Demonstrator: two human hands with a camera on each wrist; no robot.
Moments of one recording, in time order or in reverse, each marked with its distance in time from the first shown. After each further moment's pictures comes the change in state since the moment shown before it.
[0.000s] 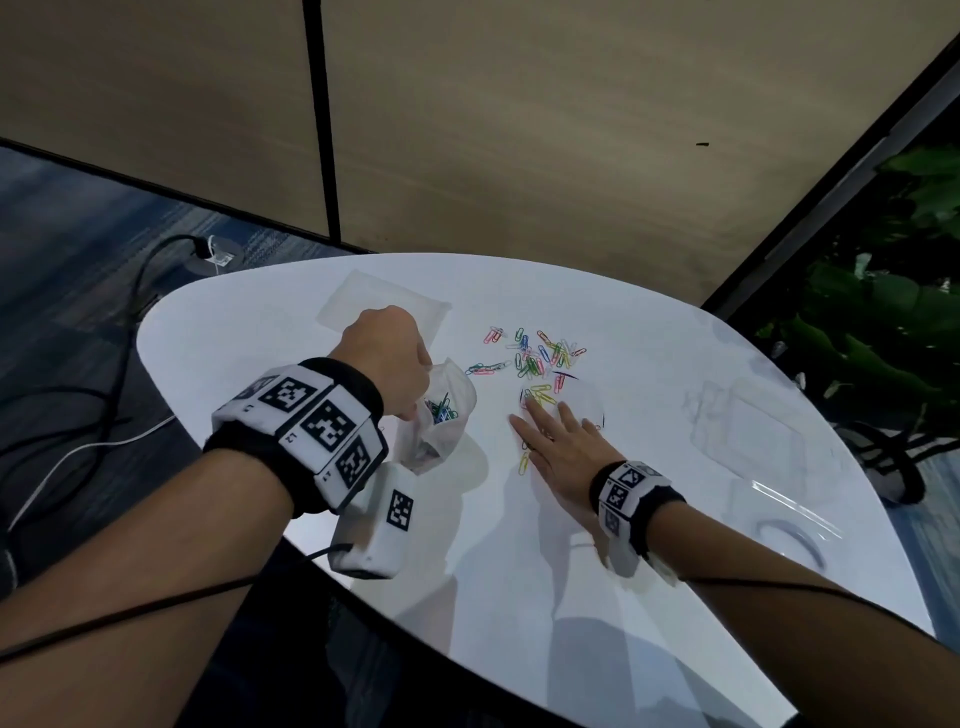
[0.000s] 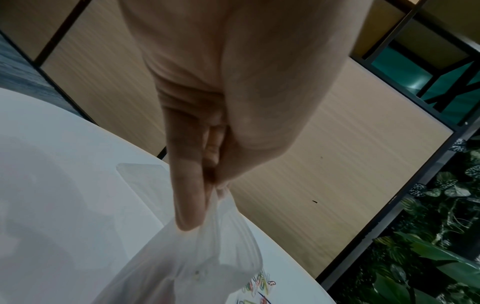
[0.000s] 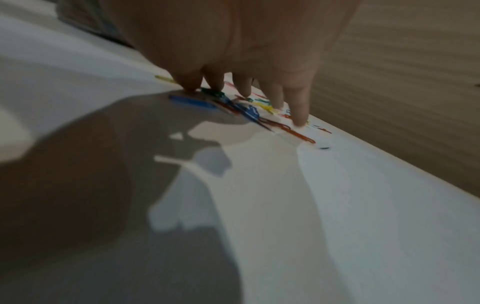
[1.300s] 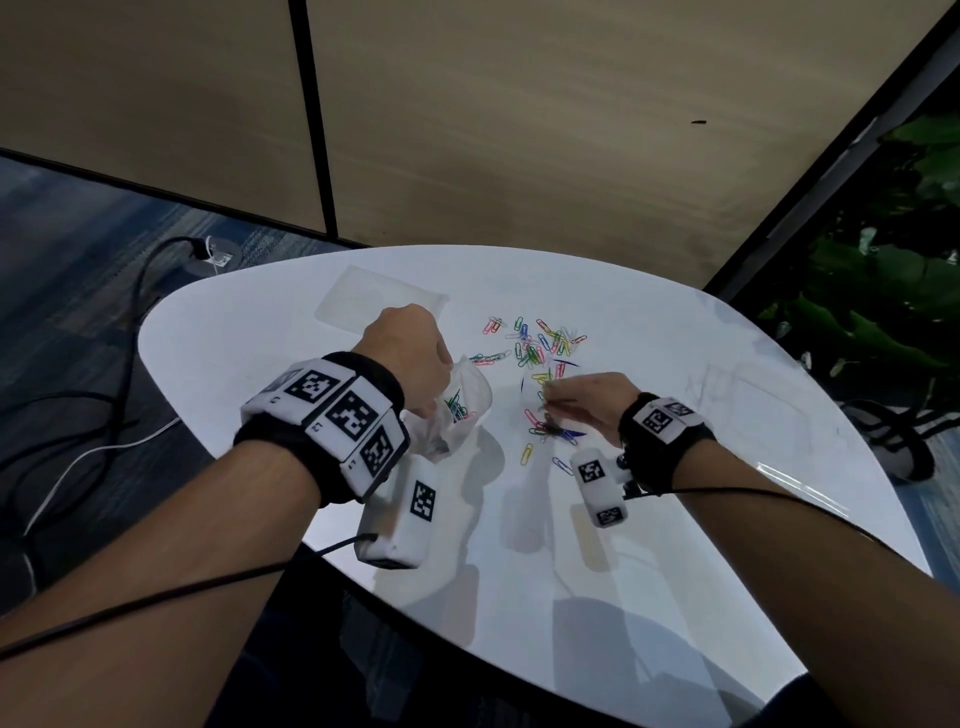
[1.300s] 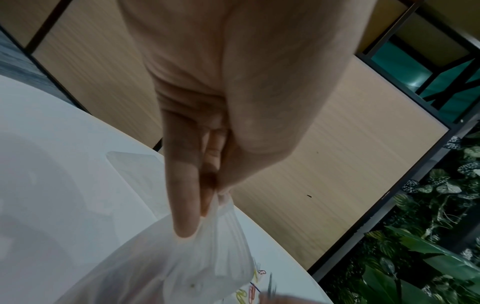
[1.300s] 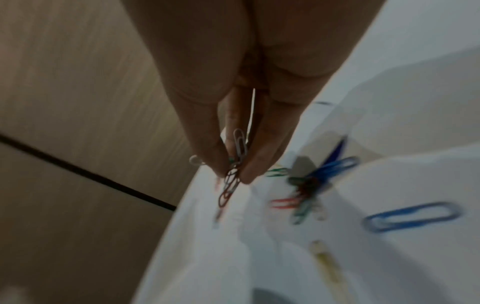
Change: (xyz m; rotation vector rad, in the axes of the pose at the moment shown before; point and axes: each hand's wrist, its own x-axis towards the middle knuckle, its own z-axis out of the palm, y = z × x) left_hand -0.004 0.018 0.011 -0.022 -0.054 -0.006; right_hand 0.011 0.023 -0.056 1.759 0.149 0.607
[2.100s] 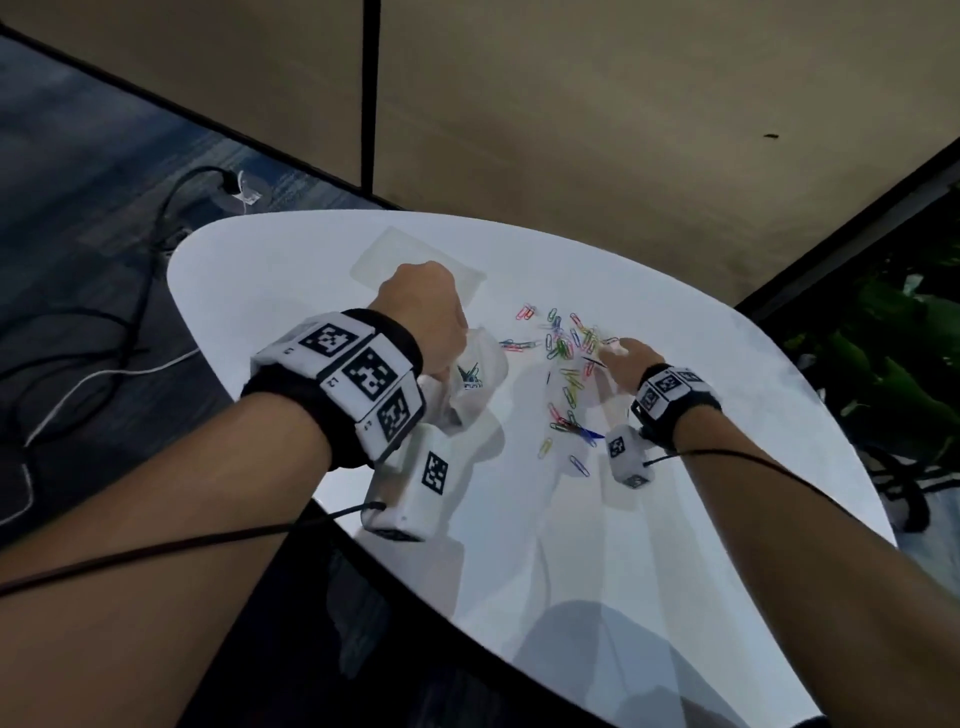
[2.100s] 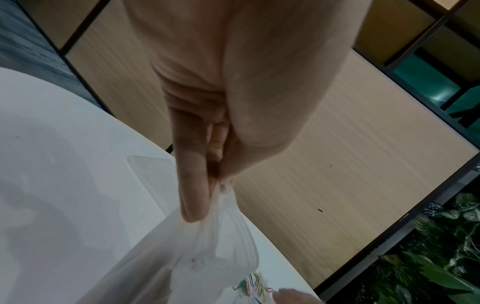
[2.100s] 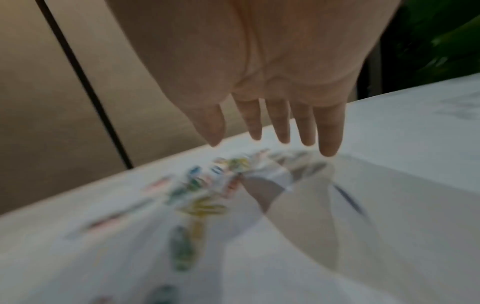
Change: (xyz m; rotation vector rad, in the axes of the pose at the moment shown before) left_hand 0.000 -0.016 -0.021 -0.020 0.080 0.007; right_hand 0.064 -0.032 -0.010 -1.150 0.176 -0.044
